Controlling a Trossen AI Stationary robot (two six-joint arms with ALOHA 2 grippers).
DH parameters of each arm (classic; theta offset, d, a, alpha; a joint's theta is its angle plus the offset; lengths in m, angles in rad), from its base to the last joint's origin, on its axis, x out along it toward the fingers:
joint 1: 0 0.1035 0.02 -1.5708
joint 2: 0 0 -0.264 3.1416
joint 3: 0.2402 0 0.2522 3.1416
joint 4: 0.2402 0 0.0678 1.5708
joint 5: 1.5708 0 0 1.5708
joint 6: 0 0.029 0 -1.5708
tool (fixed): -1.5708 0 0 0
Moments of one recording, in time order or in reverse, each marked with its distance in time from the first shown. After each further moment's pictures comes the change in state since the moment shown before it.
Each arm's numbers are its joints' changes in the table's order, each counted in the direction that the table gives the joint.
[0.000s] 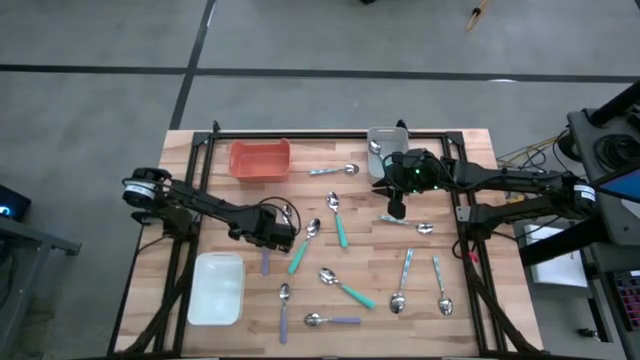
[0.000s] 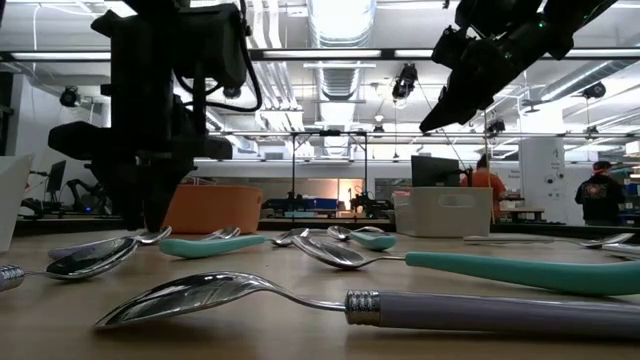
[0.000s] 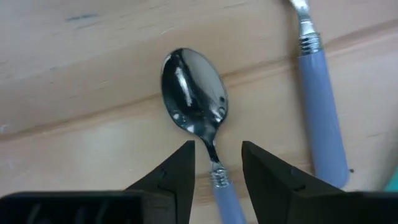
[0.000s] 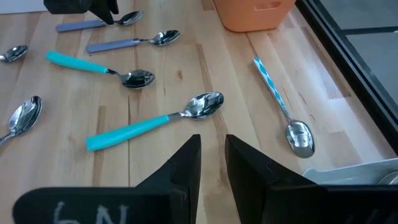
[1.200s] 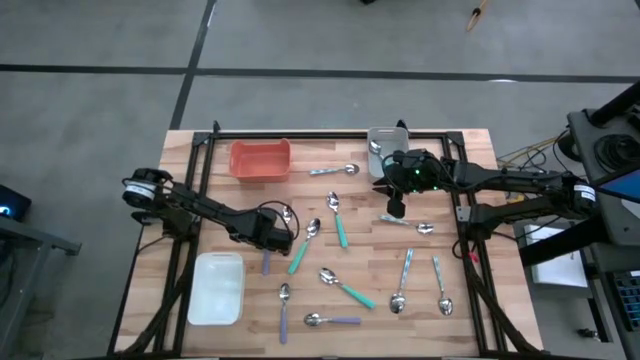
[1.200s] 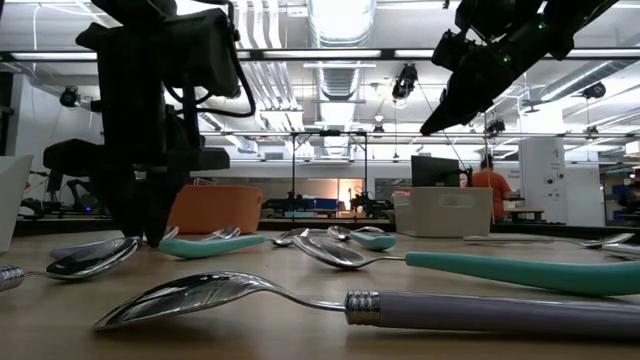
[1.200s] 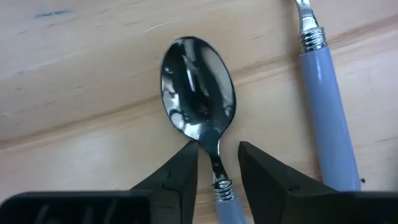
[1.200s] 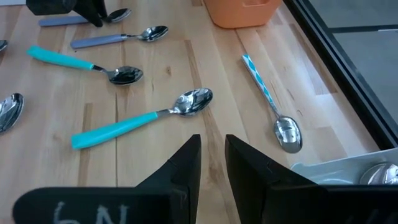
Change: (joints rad) left arm -0.016 0.037 -0.078 -0.133 0.054 -0.011; right arm 0.000 0.001 -0.005 0.001 -0.045 -0.009
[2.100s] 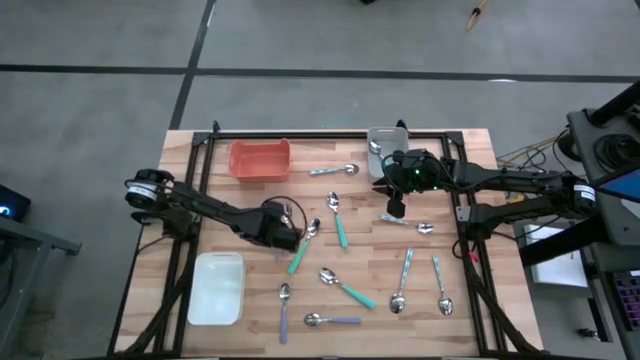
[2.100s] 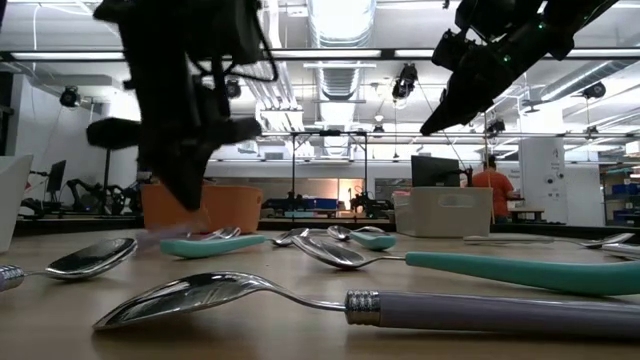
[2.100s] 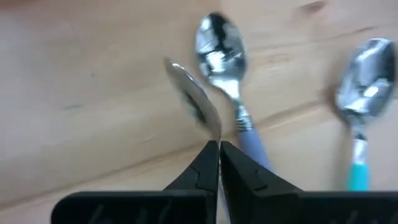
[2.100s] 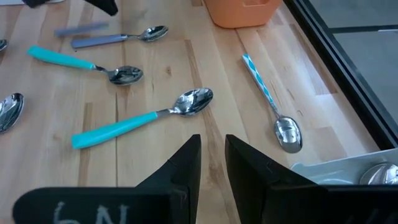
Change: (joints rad) left arm -0.009 -0.015 0.166 0.113 0.227 0.040; right arm 0.000 0.000 0.000 0.000 0.001 -0.001
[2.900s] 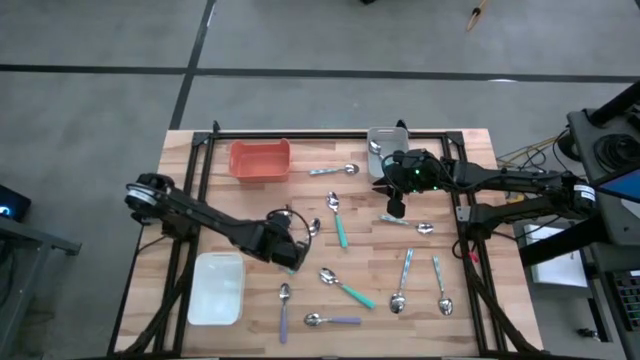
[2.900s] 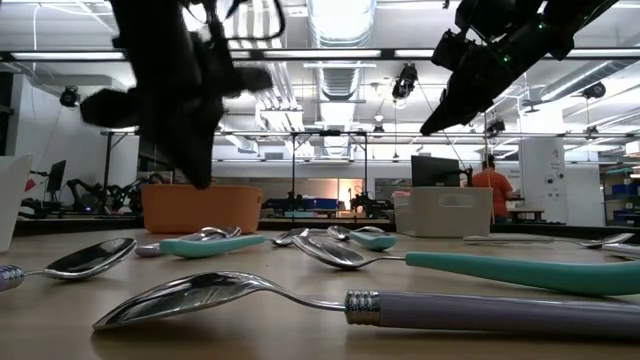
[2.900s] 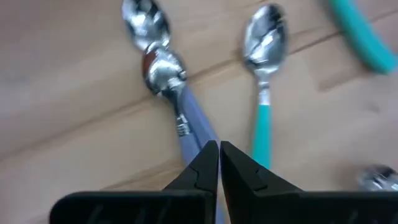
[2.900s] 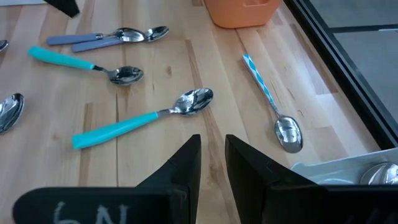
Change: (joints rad) left arm -0.126 0.024 0.093 0.006 -0.026 -0.076; right arm 0.000 0.000 0.000 0.000 0.001 0.003
